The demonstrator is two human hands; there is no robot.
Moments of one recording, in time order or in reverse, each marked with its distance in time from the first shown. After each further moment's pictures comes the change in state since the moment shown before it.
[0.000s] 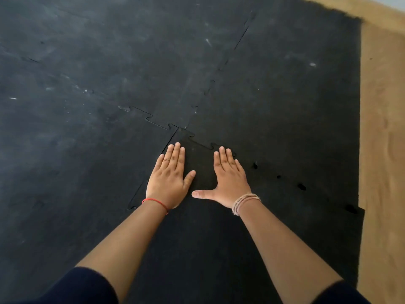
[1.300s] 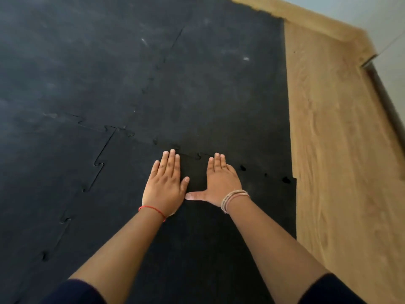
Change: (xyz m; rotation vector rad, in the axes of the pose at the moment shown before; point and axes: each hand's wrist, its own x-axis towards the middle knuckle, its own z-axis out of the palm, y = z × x) left_hand -0.004 0.108 0.019 0.052 -0.047 0.159; right_hand -0.053 0.082 -0.001 -0.093 -0.072 0.245
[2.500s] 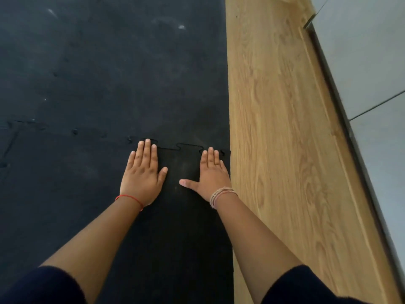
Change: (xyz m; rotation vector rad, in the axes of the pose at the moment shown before) left_hand 0.005 0.095 0.018 -0.021 -0.047 0.141; right_hand -0.056 0.113 0.042 0.246 -0.001 0.225
